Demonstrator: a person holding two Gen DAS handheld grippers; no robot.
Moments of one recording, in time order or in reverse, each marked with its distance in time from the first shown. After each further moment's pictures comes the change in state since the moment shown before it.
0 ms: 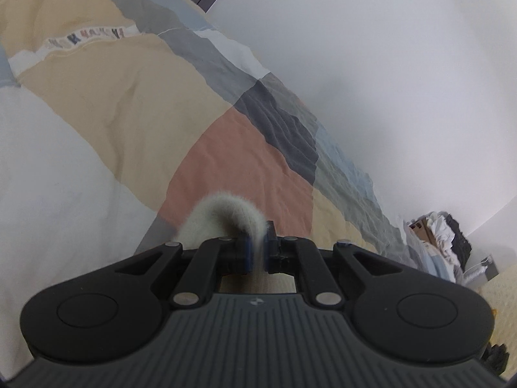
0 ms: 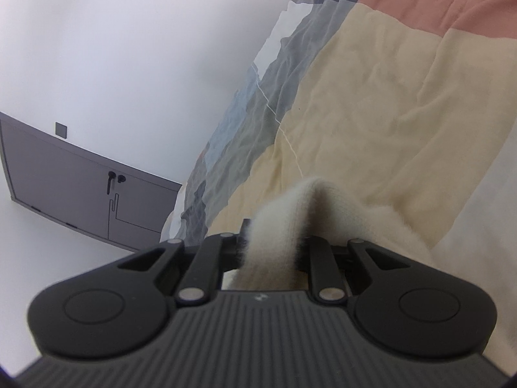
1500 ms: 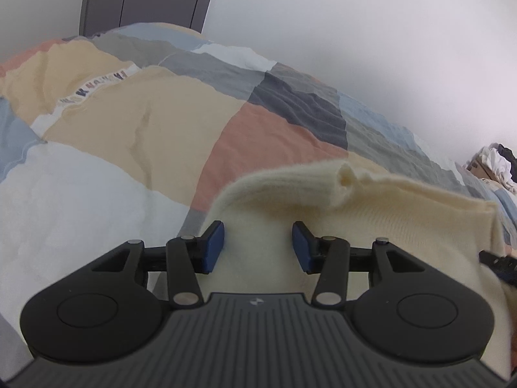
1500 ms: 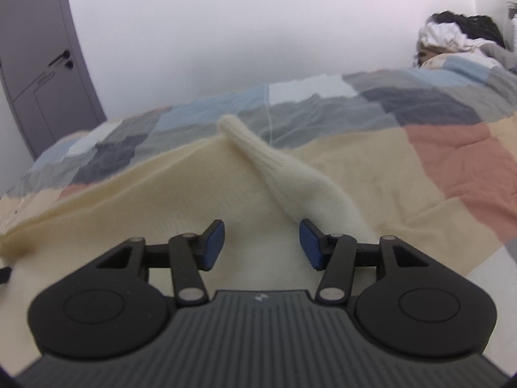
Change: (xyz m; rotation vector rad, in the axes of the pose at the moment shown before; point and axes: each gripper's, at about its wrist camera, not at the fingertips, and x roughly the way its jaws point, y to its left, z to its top) left arm -0.011 -0.025 -0.028 0.290 -0.006 0.211; right arm 0.037 0.068 -0.044 -0.743 -0.099 -0.418
